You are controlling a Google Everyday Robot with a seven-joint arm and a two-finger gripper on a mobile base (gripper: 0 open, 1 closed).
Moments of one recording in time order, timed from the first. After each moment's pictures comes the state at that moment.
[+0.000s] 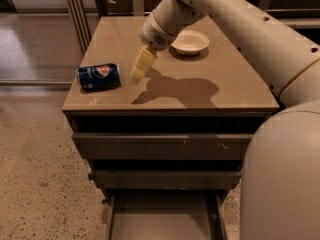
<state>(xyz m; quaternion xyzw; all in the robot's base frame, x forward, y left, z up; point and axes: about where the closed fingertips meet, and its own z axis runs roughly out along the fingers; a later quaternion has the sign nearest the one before) 0.684 0.059 0.885 -0.66 0.67 0.16 0.30</state>
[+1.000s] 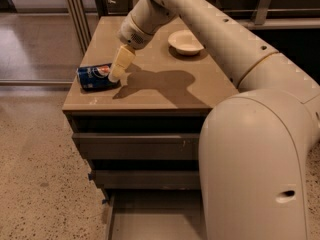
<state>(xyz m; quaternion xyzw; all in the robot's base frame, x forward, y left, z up) 0.706 0.124 0.873 -0.68 0.65 0.20 0.29</state>
